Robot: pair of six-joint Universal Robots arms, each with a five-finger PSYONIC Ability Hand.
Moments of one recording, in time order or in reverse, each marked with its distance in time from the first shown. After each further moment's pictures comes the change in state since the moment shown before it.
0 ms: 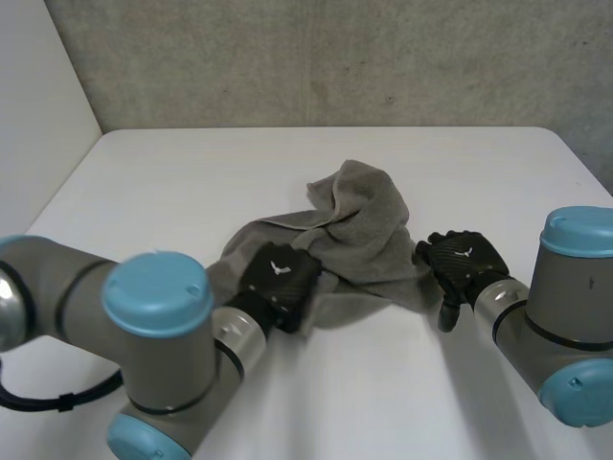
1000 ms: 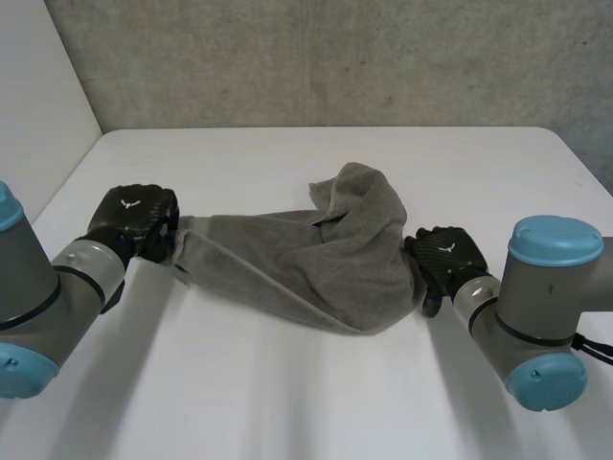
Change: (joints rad) left arm 0.481 0.199 -0.122 -0.003 0.149 0.006; right arm 0.037 0.142 -0.084 -0.115 0.014 0.020; left_hand 0.001 0.000 0.000 0.005 0.009; right_hand 0.097 0.069 0.076 0.063 0.109
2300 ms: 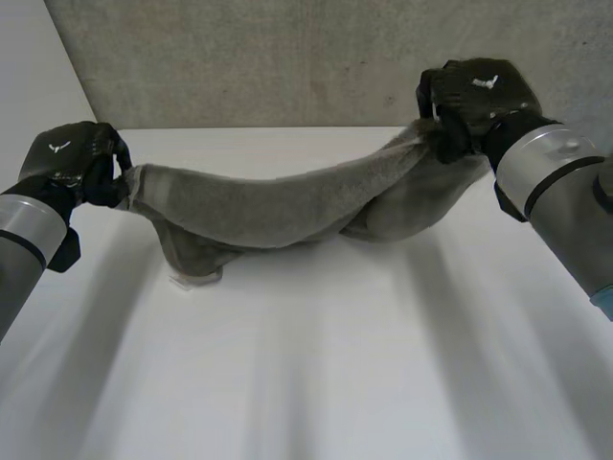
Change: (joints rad) left arm 0.108 0.183 0.002 0.009 0.031 -0.204; right arm 0.030 -0.368 -0.284 0.276 -0.066 0.156; left_hand 0.004 0.001 0.000 0.000 0.000; right_hand 0.971 0.990 1.006 1.015 0.971
